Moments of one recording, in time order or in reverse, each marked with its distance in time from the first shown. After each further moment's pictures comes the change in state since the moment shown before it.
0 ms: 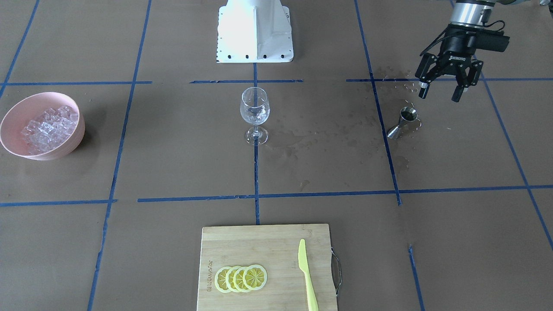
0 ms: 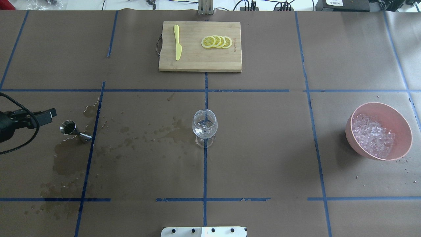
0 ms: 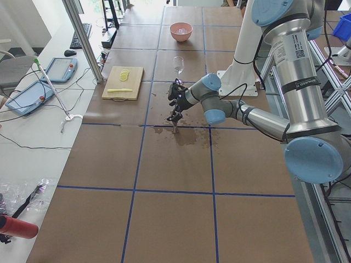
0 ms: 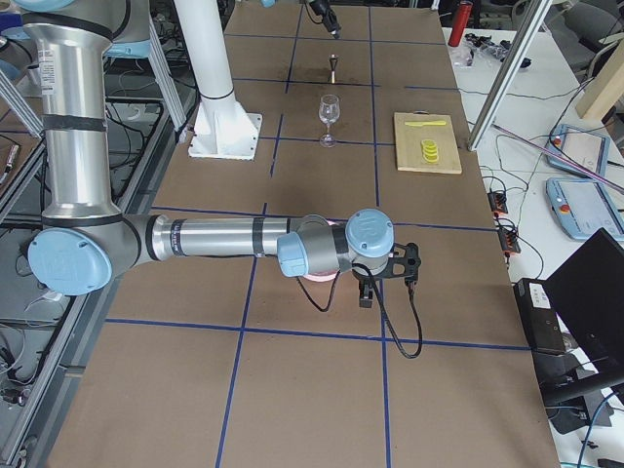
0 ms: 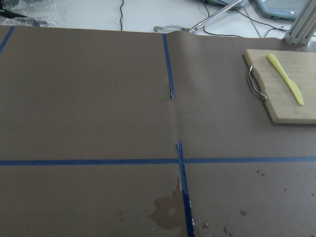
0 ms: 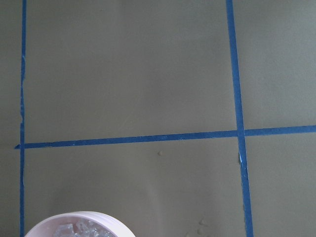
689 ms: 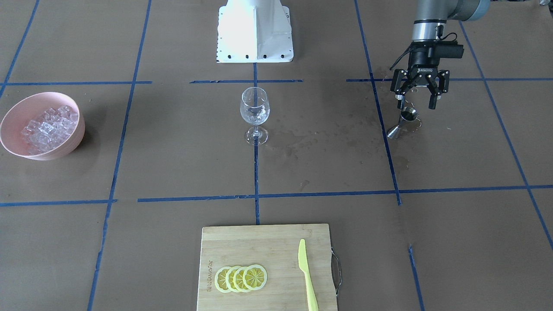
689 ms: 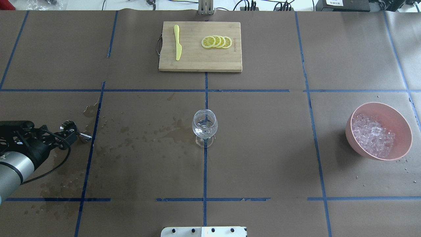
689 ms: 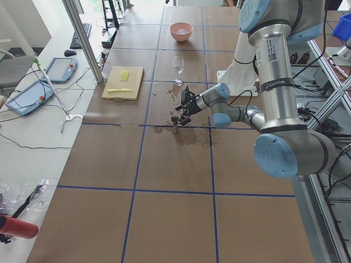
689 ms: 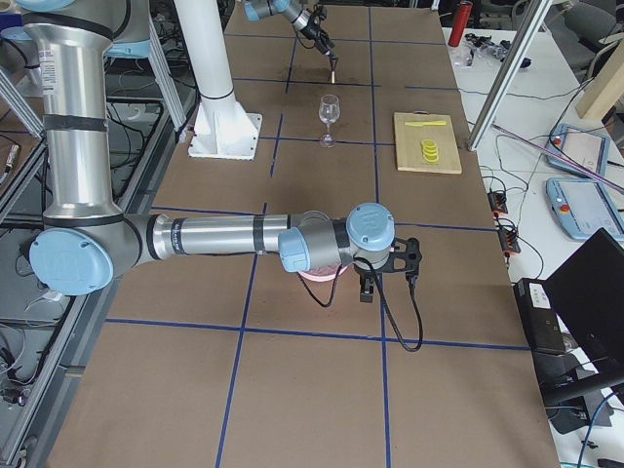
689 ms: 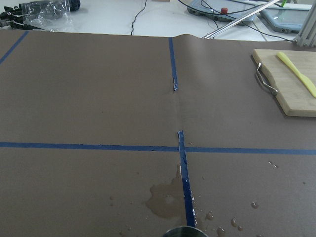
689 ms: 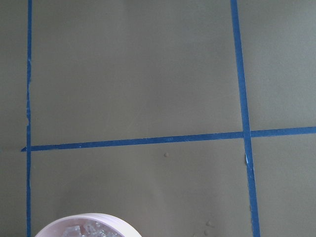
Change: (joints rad) left arm 0.276 -0.047 0.141 0.019 0.448 -0.149; right arm -0.003 0.003 0.010 0.000 -0.001 0.015
